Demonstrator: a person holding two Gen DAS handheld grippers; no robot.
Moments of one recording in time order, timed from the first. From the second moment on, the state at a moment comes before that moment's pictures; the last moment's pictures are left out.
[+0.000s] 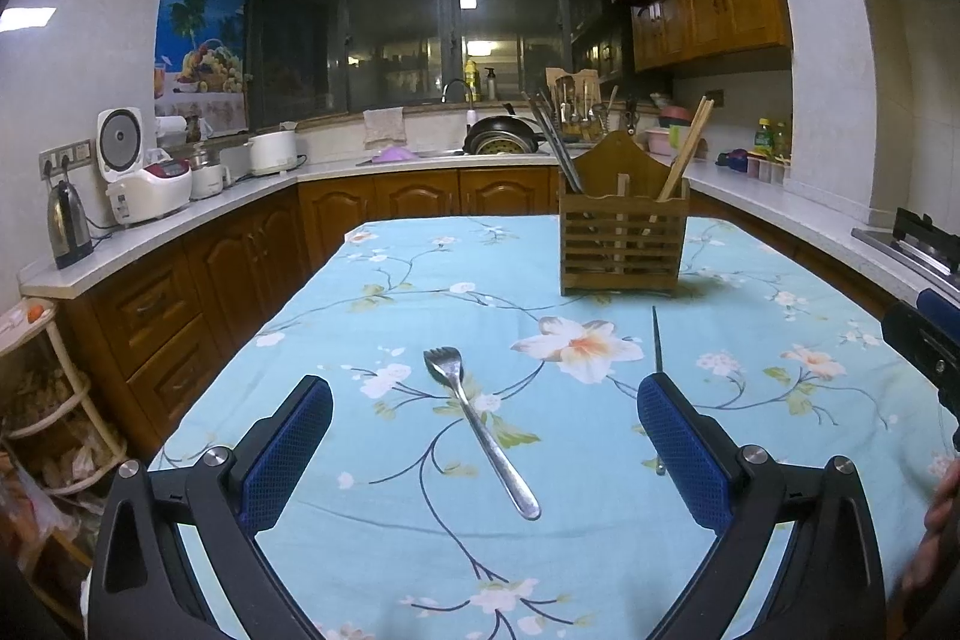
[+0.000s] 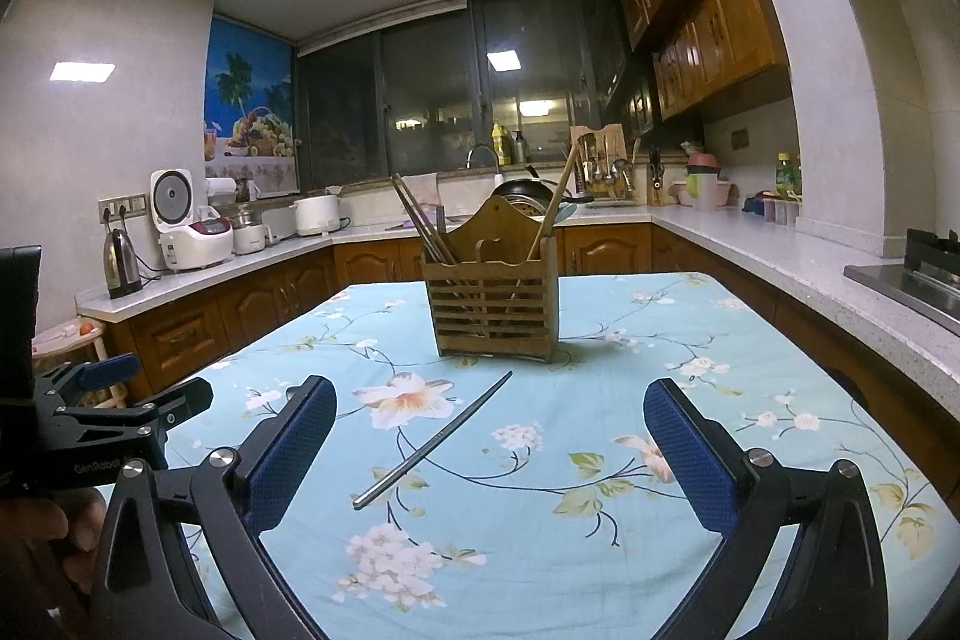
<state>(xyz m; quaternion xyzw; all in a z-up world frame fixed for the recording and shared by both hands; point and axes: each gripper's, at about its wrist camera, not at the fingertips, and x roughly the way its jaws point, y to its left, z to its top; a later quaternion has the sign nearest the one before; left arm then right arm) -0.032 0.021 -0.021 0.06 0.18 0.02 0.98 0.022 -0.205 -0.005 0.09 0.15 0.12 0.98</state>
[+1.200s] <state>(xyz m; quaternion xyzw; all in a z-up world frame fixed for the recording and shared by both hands) -0.032 0.008 -0.013 0.06 0.17 0.02 0.98 0.018 -0.211 0.005 0.11 0.14 0.12 0.98</state>
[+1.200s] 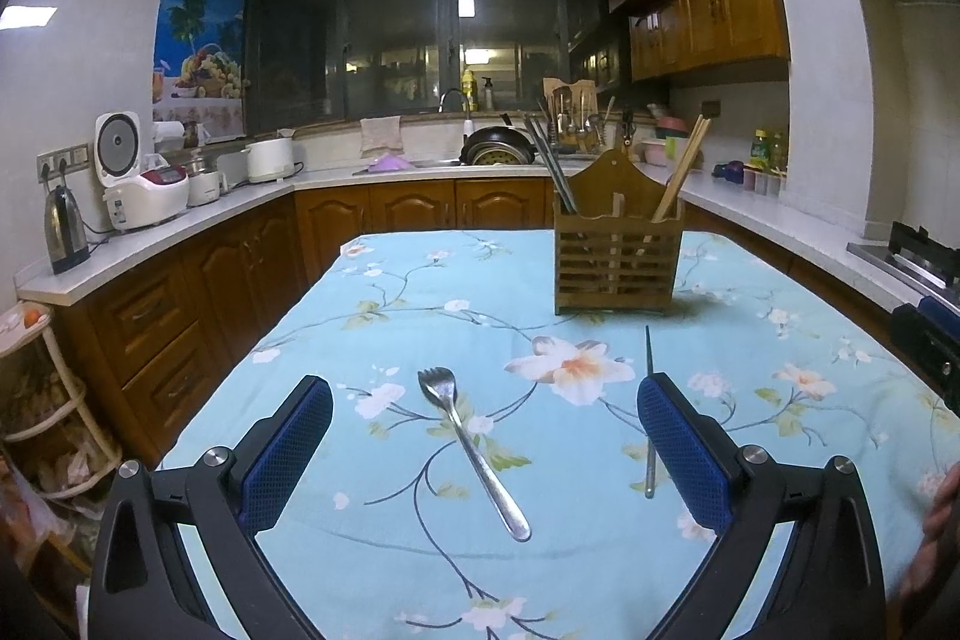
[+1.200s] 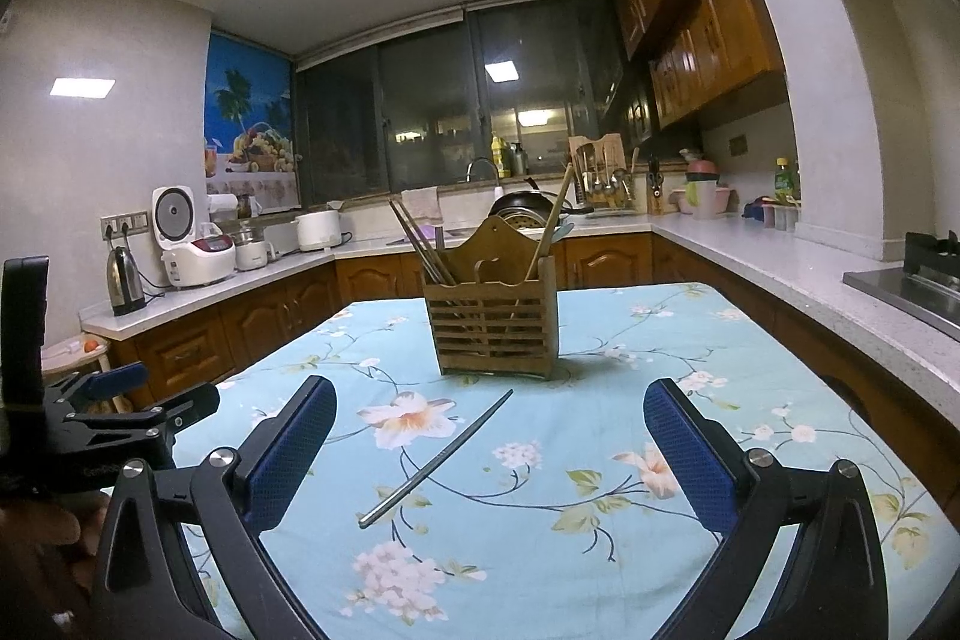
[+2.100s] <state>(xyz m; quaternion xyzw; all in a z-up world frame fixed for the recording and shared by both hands) -0.026 -0.003 -0.011 0.05 0.17 0.01 0.98 0.019 -0.211 0.006 0.11 0.14 0.12 0.98</state>
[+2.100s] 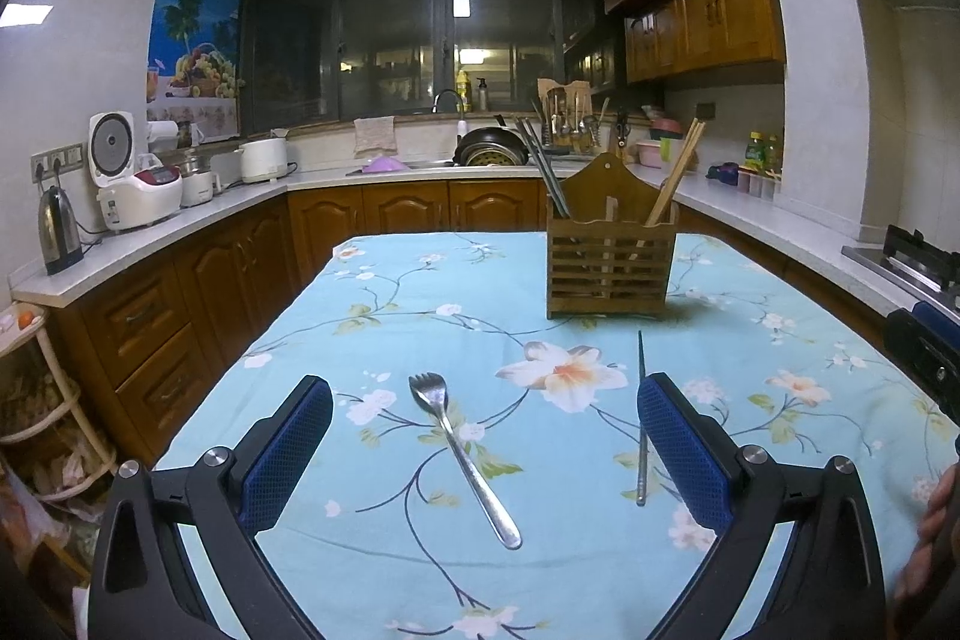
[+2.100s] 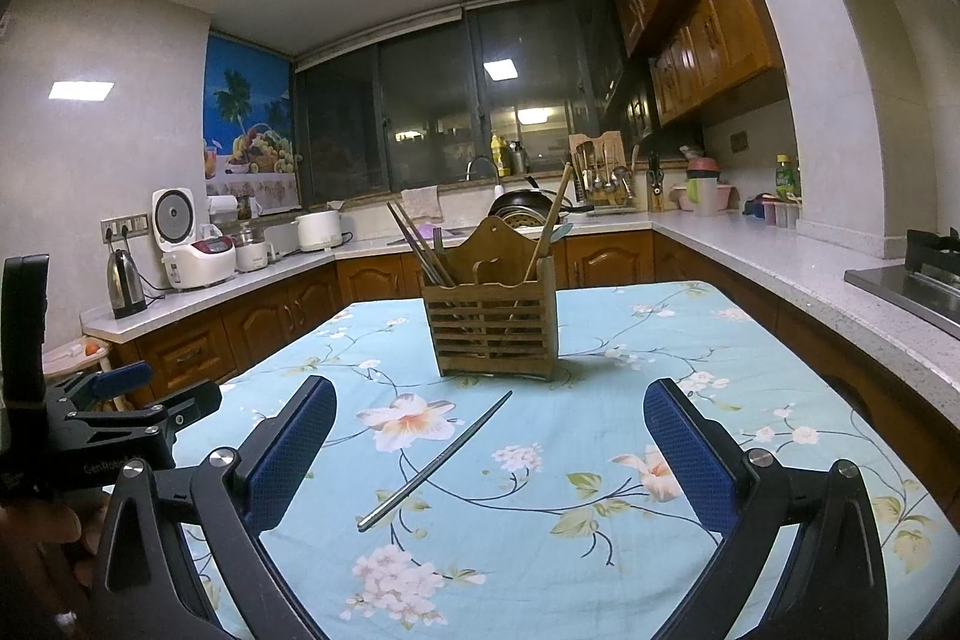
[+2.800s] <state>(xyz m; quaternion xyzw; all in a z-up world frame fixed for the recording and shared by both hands) -0.020 -0.005 -0.011 0.04 0.18 0.01 0.98 0.029 -0.212 0.005 0.11 0.16 0.12 0.97</state>
